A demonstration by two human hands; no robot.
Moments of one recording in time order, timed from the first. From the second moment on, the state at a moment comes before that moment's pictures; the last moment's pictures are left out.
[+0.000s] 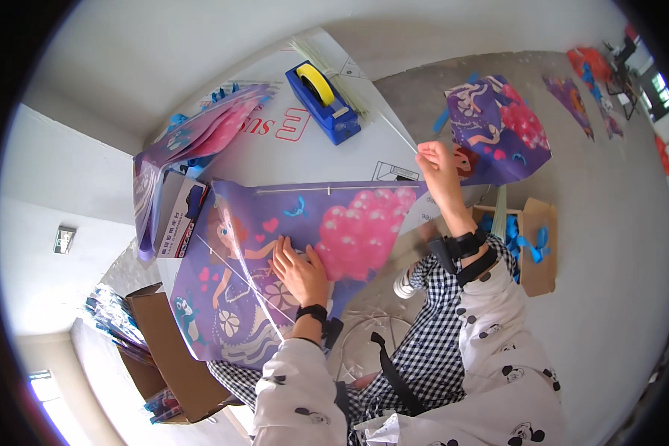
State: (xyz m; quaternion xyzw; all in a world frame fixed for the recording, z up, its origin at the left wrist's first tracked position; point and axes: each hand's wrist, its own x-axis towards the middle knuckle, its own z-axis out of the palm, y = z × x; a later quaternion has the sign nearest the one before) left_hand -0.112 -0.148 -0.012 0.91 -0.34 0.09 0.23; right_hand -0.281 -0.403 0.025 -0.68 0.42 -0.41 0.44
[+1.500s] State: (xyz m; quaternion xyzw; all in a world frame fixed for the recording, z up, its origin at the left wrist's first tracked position) left_hand -0.107 -0.146 -0.001 0.91 -0.33 0.10 0.23; right_hand -0.227 -0.423 0.076 -0.67 0.34 -0.23 0.62
